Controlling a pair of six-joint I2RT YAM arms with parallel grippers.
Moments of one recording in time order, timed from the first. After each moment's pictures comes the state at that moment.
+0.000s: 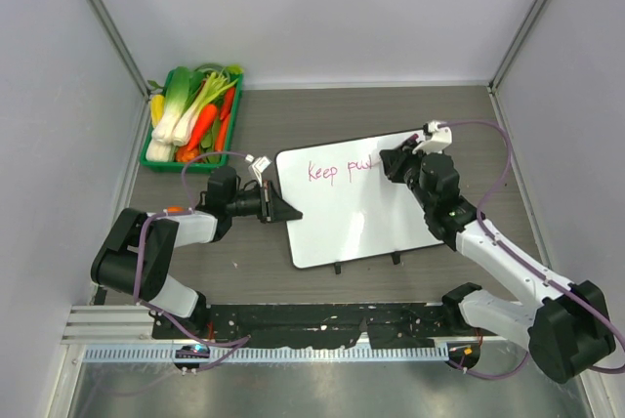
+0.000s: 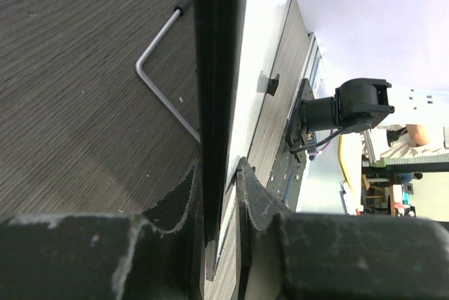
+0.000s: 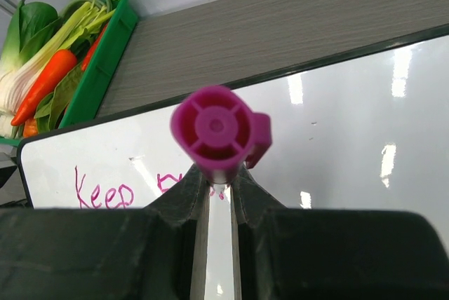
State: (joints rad) left arm -0.32 1.52 0.48 0.57 0.94 -0.63; right arm 0.44 1.03 0.62 0.24 0.16 0.48
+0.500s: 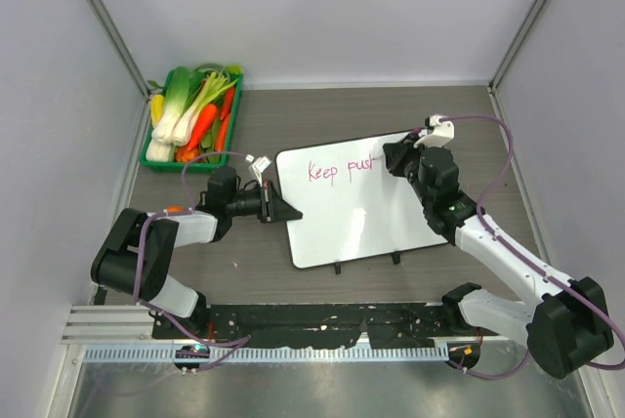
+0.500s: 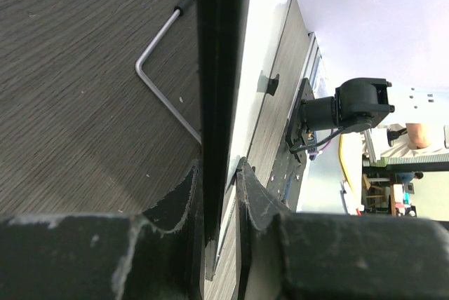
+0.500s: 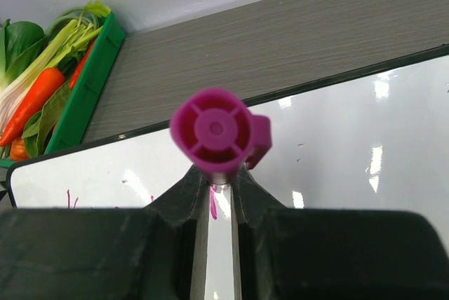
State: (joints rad) left arm -0.32 1.52 0.48 0.58 0.94 -0.63; right arm 0.44 1.07 0.68 0.22 0.22 0.47
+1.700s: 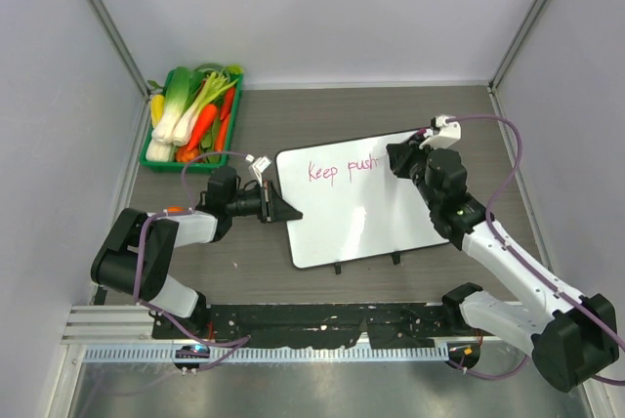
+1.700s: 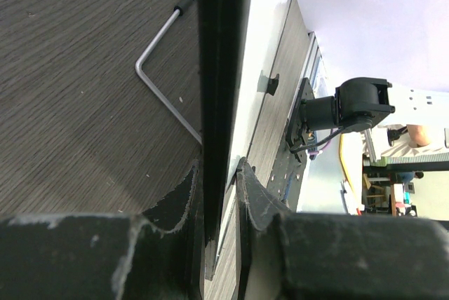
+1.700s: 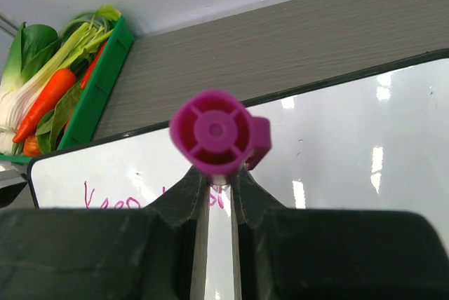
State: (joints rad) left arm -0.32 1.52 0.48 0.58 0.94 -0.62; right arm 0.44 0.99 0.69 0.13 0.21 0.47
